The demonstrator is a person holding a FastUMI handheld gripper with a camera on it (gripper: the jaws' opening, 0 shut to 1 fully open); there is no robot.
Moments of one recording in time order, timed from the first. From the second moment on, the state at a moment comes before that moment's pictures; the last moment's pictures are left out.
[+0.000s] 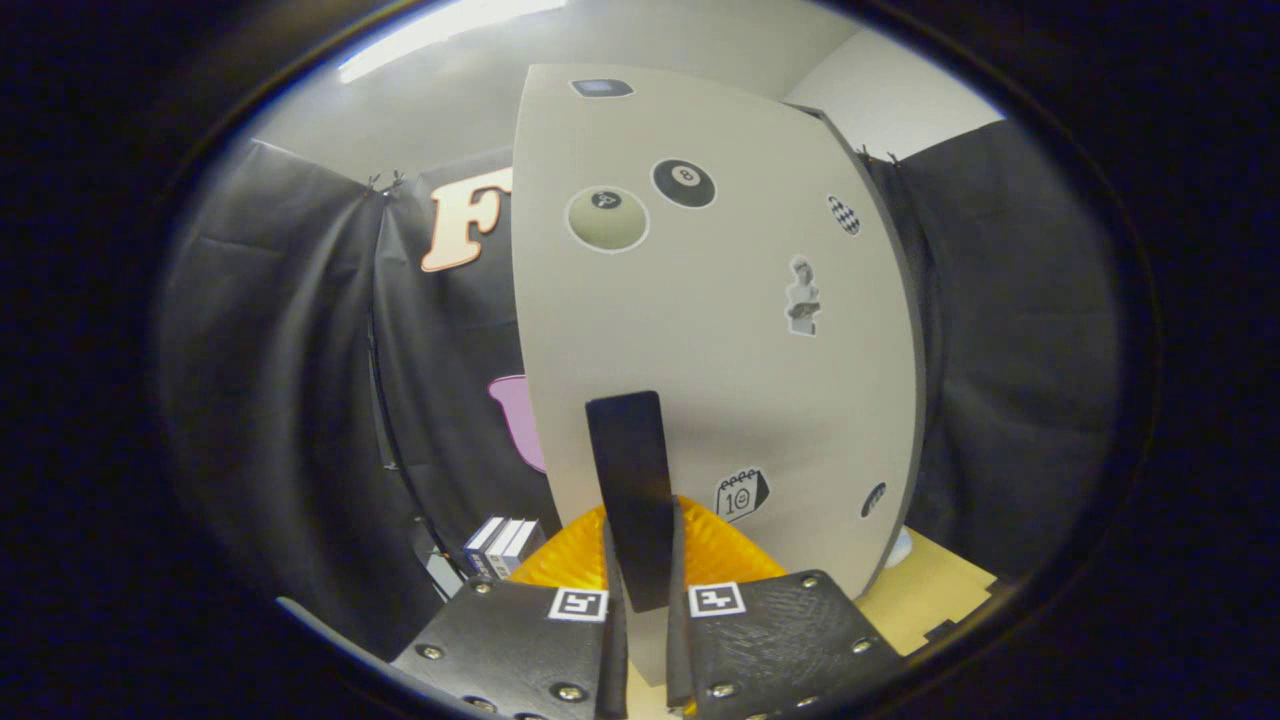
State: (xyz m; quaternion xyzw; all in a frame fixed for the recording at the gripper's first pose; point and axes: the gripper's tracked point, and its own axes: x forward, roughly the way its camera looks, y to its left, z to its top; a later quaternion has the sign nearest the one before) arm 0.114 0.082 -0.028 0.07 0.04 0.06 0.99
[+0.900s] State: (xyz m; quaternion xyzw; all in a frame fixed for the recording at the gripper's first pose) arm 0.015 -0.057 -0.016 0.05 0.03 -0.04 1.00
